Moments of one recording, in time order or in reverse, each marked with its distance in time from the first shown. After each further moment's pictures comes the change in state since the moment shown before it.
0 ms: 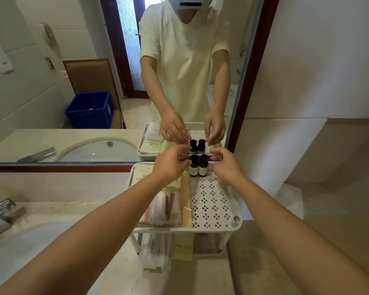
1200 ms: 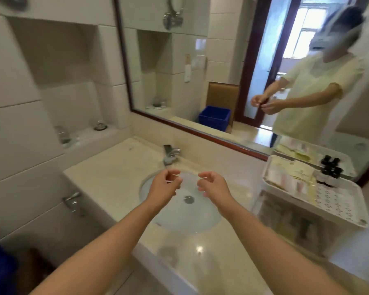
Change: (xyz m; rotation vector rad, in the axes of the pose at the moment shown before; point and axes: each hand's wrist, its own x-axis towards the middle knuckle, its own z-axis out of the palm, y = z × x) left_hand -0.460 -0.115 -0.190 -0.532 0.669 -0.529; right_hand -0.361 -0.120 0.267 0.137 -0.605 -0.145
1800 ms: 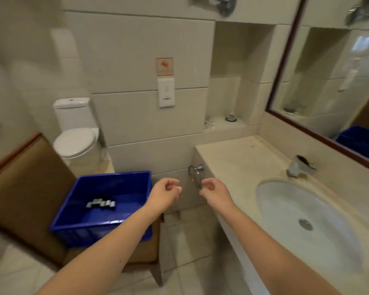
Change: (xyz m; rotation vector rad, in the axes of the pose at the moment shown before) left_hand -0.187 -0.096 -0.313 -0.010 0.539 -0.285; right_hand -0.110 -0.011 0.333 -0.253 -0.574 -0.172
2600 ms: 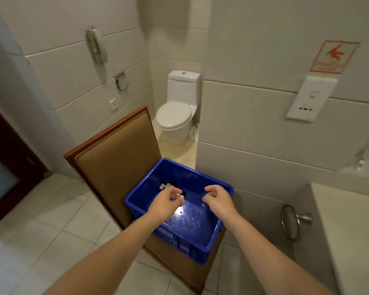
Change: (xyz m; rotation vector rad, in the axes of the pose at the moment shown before) left_hand 0.111 -0.114 -0.200 0.097 0.419 -0.293; right_hand 0.183 -0.053 0.264 -0.153 -0.619 -0.079
